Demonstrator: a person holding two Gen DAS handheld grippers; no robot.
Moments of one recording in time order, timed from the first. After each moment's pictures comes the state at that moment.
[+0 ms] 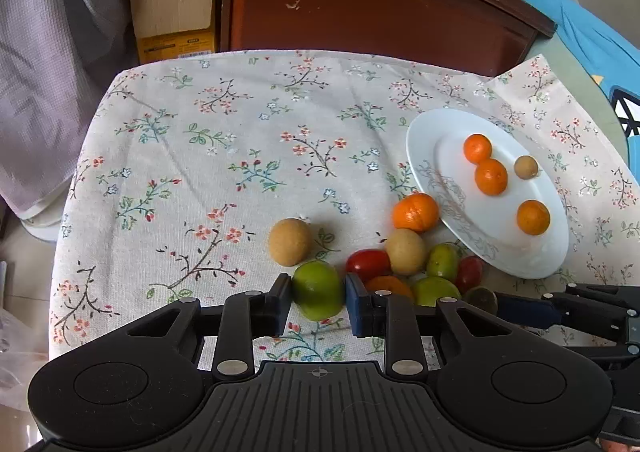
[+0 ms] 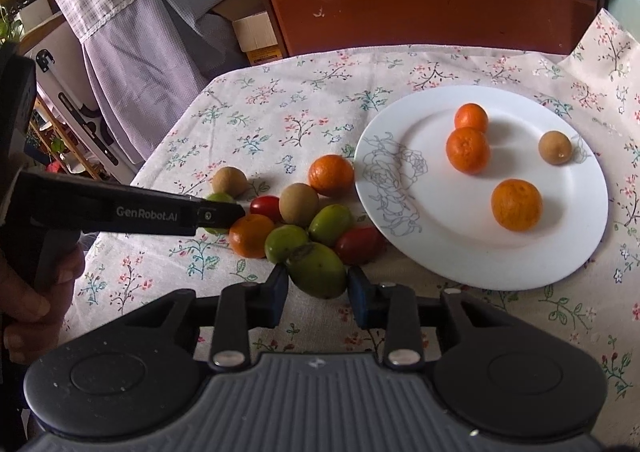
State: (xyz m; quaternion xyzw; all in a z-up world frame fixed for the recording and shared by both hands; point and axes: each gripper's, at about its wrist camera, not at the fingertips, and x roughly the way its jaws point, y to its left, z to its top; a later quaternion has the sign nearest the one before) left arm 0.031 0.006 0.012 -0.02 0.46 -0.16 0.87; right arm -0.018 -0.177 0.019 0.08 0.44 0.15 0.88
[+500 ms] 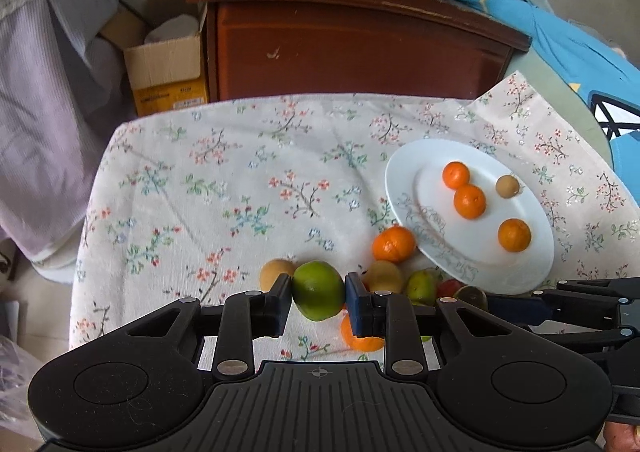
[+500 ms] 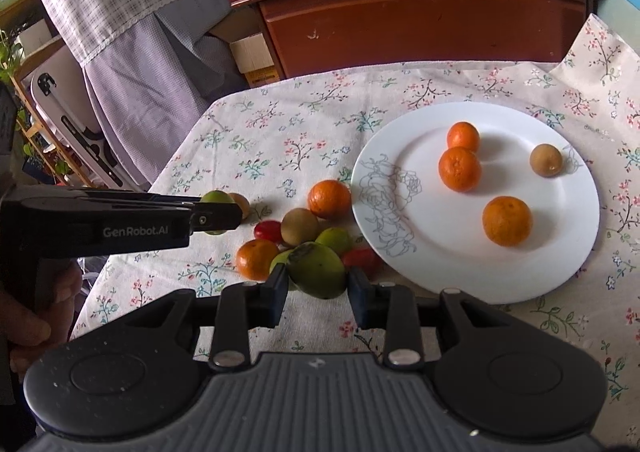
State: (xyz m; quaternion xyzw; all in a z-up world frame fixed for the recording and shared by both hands) left arm 0.022 -0.003 0.039 0.01 0.41 -0.17 0.90; right arm -0.018 -0.184 0.031 0.11 0.43 0.14 0.89
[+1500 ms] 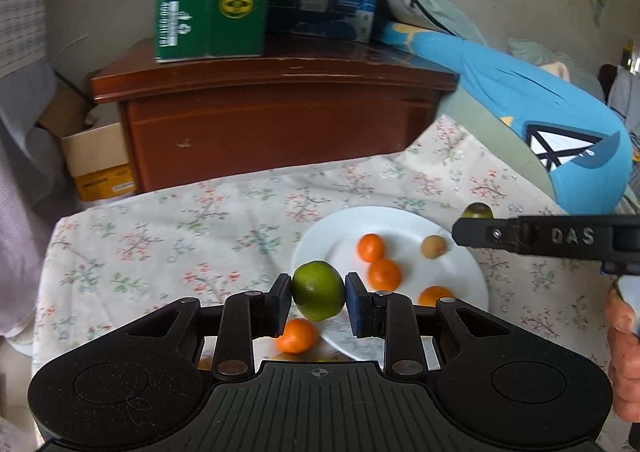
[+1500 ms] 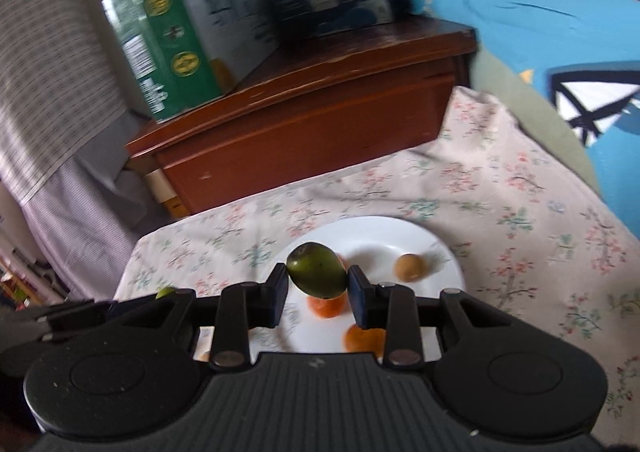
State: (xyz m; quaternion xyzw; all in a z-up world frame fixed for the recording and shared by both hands) left arm 0.024 -0.066 0.074 0.03 0.33 -0.24 0.91; right arm -0.003 -0.271 0.086 0.18 0.34 0.00 0.92
